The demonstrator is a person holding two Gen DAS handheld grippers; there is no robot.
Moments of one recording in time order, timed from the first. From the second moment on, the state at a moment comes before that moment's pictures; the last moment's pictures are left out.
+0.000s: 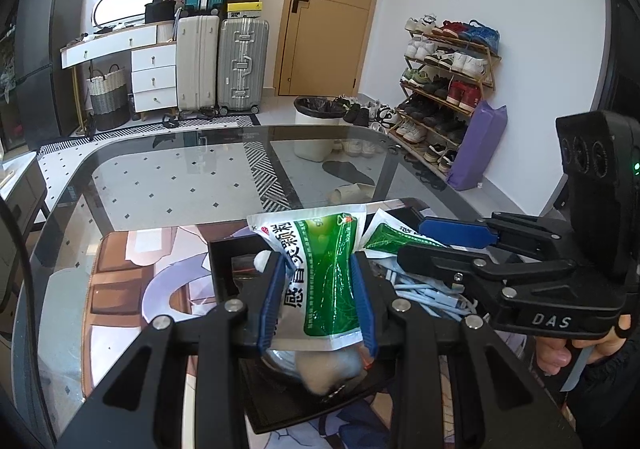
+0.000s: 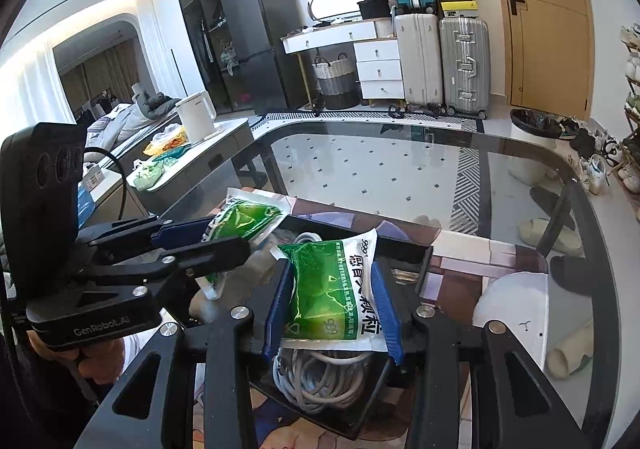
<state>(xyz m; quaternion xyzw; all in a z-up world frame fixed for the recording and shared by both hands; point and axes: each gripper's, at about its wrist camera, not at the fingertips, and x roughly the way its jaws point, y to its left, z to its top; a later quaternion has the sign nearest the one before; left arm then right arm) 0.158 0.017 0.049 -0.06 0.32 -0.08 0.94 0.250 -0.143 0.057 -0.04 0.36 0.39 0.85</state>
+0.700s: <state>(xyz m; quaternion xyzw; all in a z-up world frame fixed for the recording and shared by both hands) 0.159 0.011 0.048 -0.04 0.32 -0.07 0.94 0.232 -0.129 0.059 -0.11 0.34 0.36 0.86</state>
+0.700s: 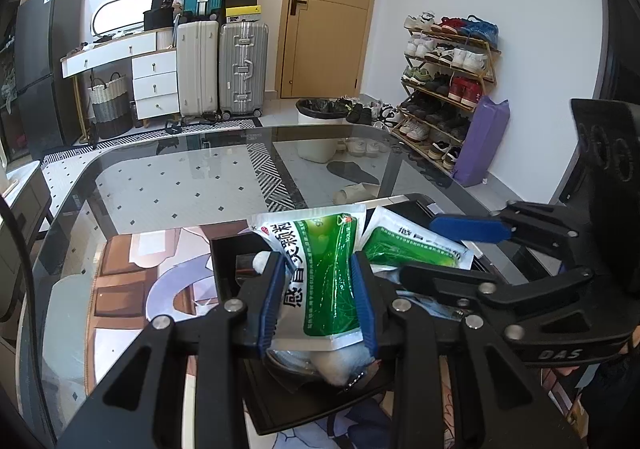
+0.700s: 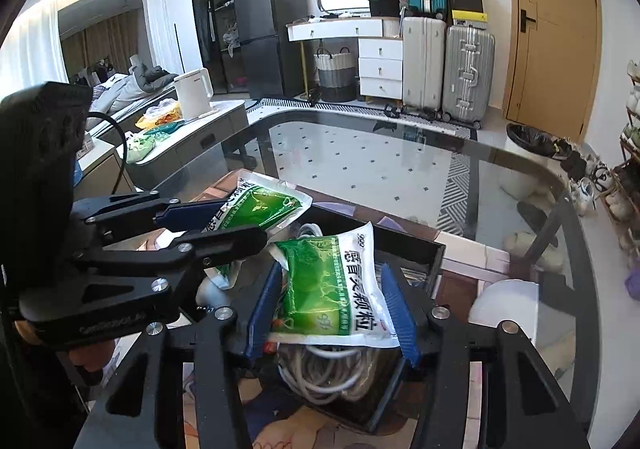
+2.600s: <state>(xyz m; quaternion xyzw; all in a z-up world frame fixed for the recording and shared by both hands) 0.093 0.015 0.027 -0.03 0.24 -0.01 0.97 0.153 -0.185 0.049 -0.05 0.22 0.34 0.91</state>
